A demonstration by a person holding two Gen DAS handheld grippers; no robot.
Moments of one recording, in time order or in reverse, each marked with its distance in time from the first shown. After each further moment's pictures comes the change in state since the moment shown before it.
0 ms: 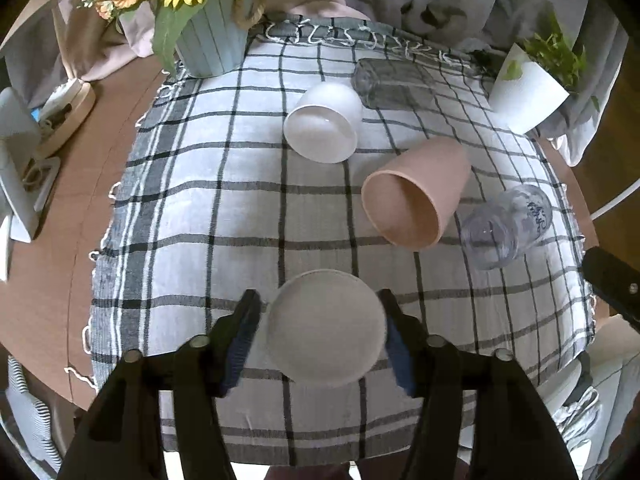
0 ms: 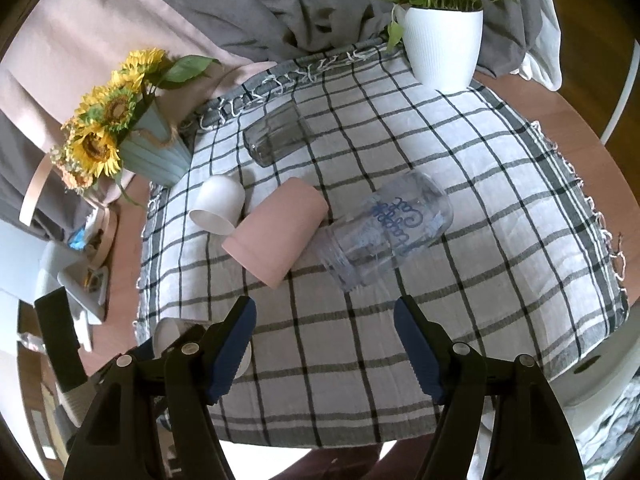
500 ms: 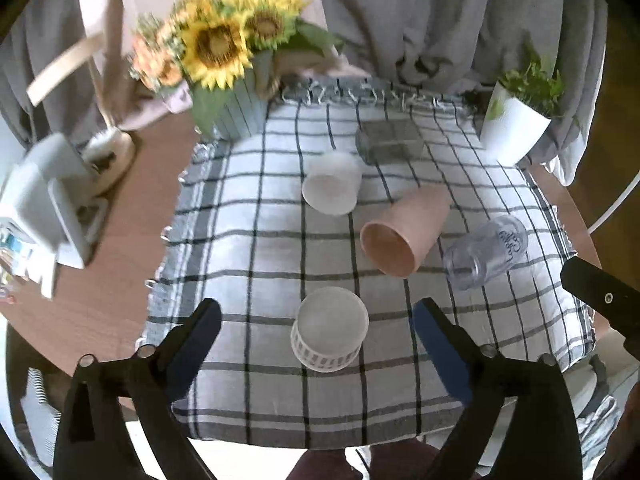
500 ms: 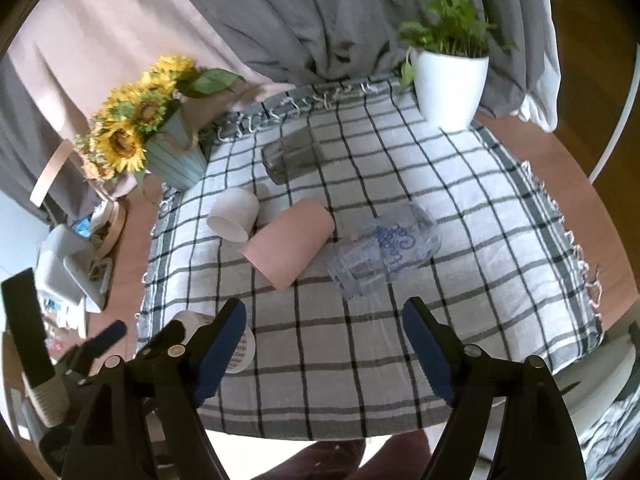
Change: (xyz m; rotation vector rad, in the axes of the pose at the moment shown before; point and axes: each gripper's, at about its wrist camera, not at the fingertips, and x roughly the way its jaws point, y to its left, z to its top) left arm -0.083 -0.013 -0.008 0.030 -0.176 0.087; right arm -0.045 0.017 -0.006 -0.095 -0.089 -0.025
